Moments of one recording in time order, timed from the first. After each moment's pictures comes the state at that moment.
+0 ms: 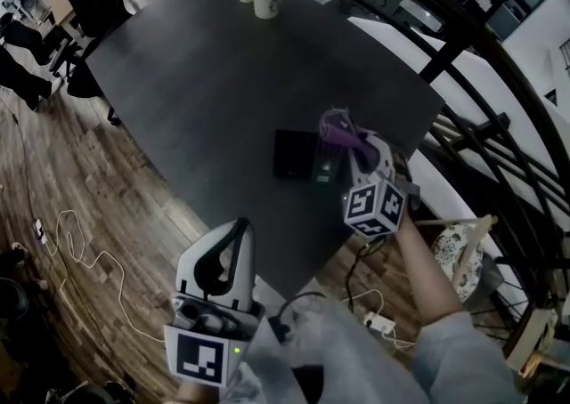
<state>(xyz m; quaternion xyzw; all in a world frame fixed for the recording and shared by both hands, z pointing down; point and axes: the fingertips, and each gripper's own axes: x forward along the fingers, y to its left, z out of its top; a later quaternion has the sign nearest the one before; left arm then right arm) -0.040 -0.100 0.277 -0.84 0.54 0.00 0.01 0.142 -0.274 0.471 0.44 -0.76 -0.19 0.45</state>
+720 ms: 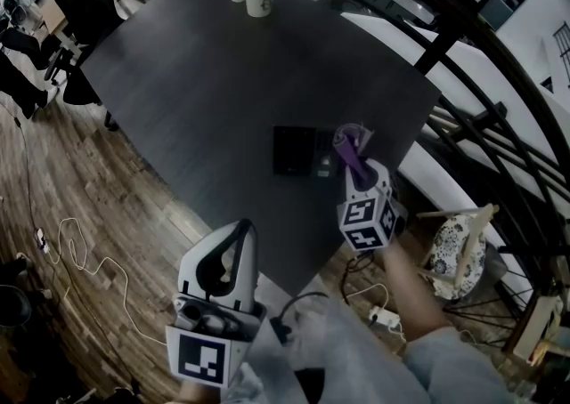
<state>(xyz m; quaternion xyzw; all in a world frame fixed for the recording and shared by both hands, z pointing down) -0.039 -0.094 0.280 -0.86 0.52 0.00 0.00 0.156 -0.225 0.513 0.51 -0.75 -0.02 0.42</state>
